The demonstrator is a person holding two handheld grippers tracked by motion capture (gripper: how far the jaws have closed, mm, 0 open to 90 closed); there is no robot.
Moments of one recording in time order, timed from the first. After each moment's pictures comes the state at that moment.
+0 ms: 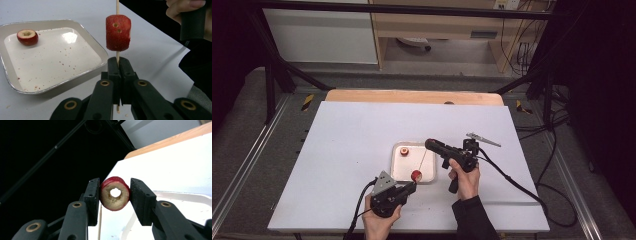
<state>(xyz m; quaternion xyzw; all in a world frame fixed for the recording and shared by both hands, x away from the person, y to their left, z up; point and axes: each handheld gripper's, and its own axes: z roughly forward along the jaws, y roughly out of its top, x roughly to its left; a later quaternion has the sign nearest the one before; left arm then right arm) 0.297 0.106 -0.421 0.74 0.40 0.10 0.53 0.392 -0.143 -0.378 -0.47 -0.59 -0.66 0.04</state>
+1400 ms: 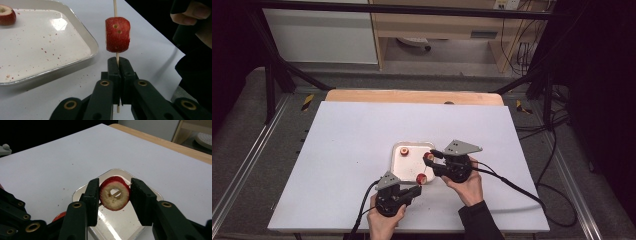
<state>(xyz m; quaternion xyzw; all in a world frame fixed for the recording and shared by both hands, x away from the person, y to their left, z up) 0.302 0.096 -0.429 0.74 0.43 0.03 0.52 0.369 -0.121 -0.372 -0.31 -0.79 -0.50 -0.17</state>
